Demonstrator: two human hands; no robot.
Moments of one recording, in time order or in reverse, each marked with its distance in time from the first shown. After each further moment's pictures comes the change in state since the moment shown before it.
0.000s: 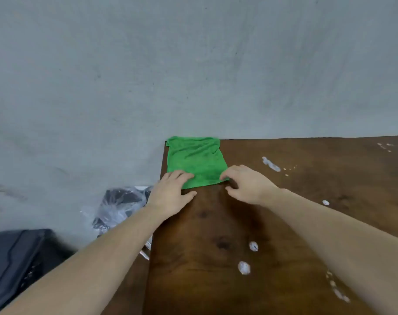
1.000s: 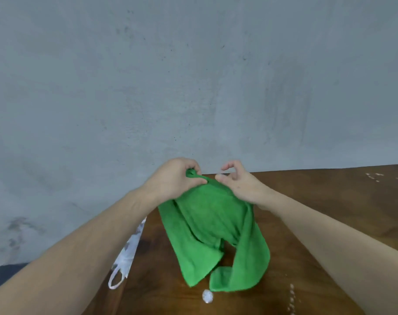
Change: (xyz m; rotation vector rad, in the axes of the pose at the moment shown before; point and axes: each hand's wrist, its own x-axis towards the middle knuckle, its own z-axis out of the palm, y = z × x) left_hand 0.019 0.155 -0.147 -0.145 0.143 0.101; right_hand -0.033 0.013 -0.104 0.854 0.184 0.151
